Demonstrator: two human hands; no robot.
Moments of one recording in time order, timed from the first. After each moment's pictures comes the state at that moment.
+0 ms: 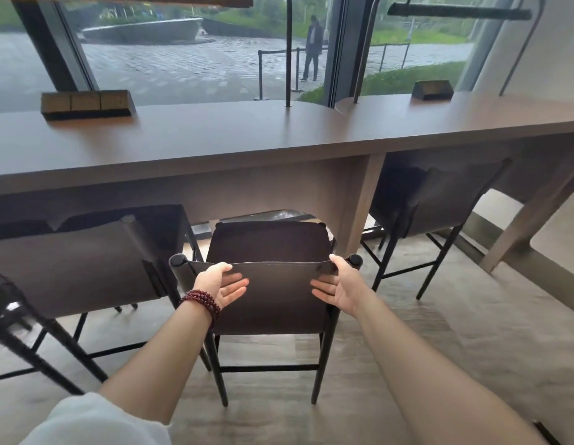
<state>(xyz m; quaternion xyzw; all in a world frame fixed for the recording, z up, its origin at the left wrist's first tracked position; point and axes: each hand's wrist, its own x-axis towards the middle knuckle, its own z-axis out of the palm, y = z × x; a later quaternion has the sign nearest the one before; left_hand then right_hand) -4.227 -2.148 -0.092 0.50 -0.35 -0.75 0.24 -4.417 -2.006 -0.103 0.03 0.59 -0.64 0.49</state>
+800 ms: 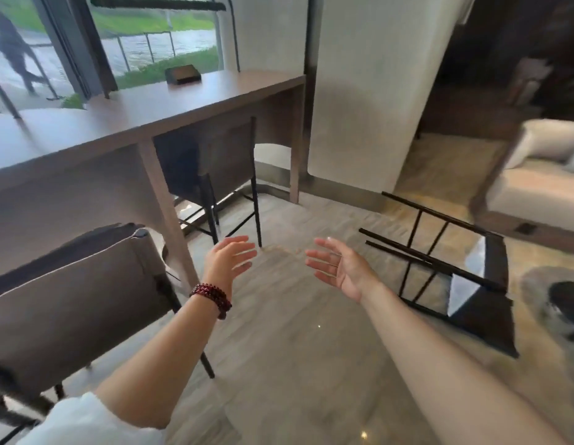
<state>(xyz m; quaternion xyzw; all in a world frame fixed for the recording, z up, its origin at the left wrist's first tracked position) -4.327 -1.808 -0.044 0.18 -0.59 -0.78 0.05 -4.377 -1.583 -0.059 0.08 0.57 -0.79 0.23</state>
